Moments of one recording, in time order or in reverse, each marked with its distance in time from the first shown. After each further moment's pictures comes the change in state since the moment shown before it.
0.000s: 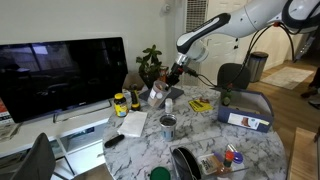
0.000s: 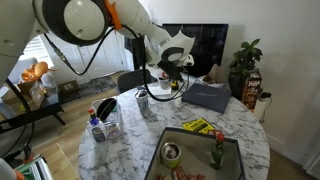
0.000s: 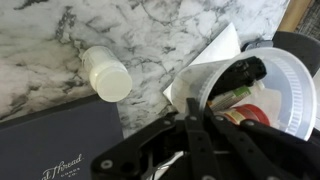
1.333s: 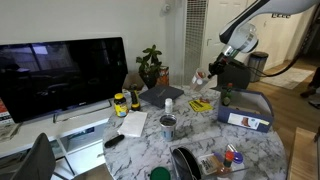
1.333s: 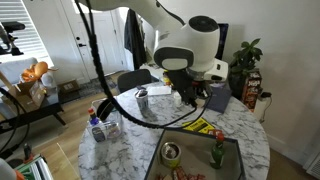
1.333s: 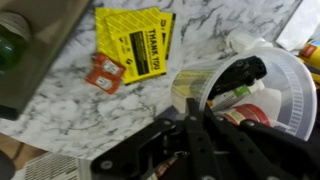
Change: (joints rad) arm -0.142 -0.482 -0.254 -0.654 0.261 0.272 -0.102
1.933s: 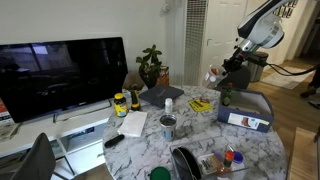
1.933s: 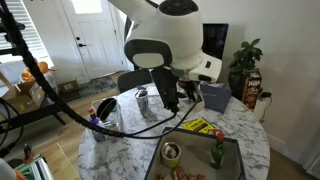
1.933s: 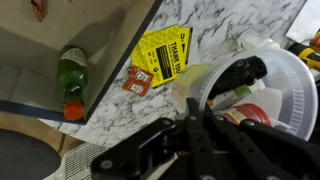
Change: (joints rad) arm 0.018 -0.255 -0.074 -0.266 -0.016 0.058 0.054
